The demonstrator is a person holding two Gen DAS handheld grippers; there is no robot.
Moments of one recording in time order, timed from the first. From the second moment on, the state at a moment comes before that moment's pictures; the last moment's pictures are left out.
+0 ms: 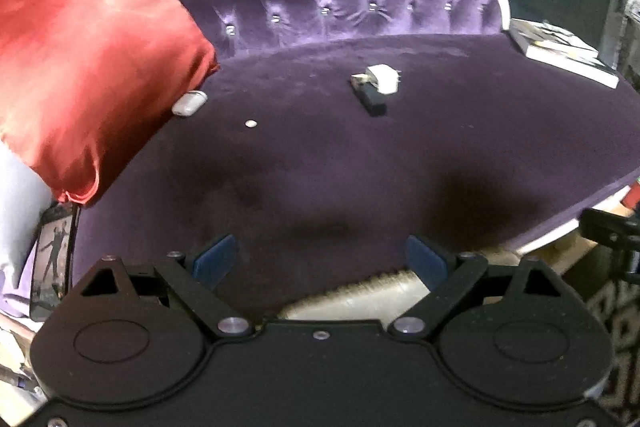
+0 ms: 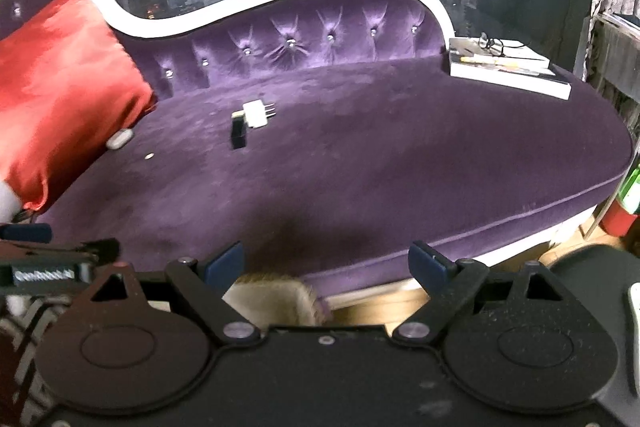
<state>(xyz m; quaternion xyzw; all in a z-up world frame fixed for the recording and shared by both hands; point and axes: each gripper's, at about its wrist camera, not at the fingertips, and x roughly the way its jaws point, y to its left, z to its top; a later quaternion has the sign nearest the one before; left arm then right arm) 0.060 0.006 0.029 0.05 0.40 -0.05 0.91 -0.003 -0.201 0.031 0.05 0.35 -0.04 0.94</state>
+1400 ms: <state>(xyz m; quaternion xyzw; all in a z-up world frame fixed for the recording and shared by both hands) 0.185 0.021 -0.053 -0.02 0.46 0.00 0.89 0.261 -0.135 -0.053 -0.02 0.34 0.01 0.94</state>
